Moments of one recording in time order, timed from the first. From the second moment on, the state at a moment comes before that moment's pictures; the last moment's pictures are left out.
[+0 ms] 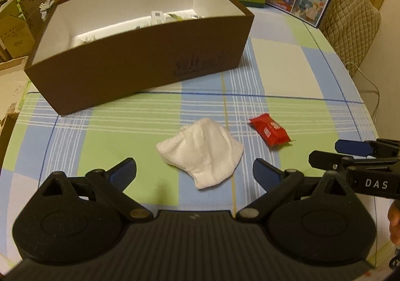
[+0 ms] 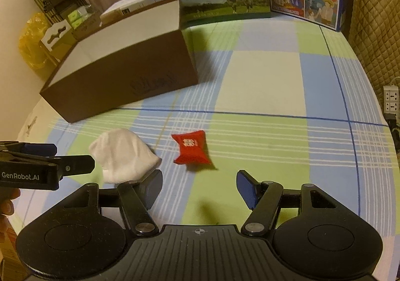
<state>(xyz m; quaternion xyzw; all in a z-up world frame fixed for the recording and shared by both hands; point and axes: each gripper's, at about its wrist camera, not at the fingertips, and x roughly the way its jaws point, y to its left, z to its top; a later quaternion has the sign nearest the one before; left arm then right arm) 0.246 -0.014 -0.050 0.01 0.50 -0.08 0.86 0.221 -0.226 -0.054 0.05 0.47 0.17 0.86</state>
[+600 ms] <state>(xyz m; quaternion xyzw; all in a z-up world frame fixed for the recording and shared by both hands) 0.271 -0.029 -0.086 0.03 0.52 -0.09 0.85 0.230 -0.228 -0.073 0.05 0.50 0.15 0.85</state>
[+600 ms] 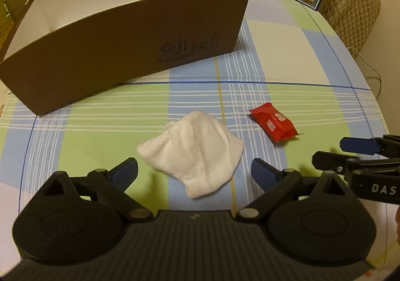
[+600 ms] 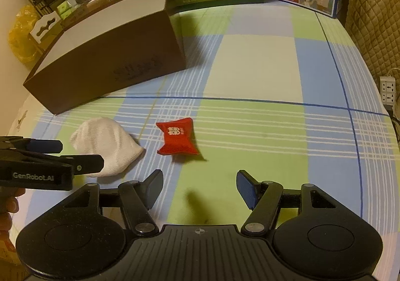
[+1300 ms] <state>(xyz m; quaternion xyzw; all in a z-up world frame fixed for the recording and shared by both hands) 0.297 -0.038 -0.112 0.07 0.51 -0.09 0.85 0.246 -0.234 -0.072 0.06 0.49 0.13 0.86</state>
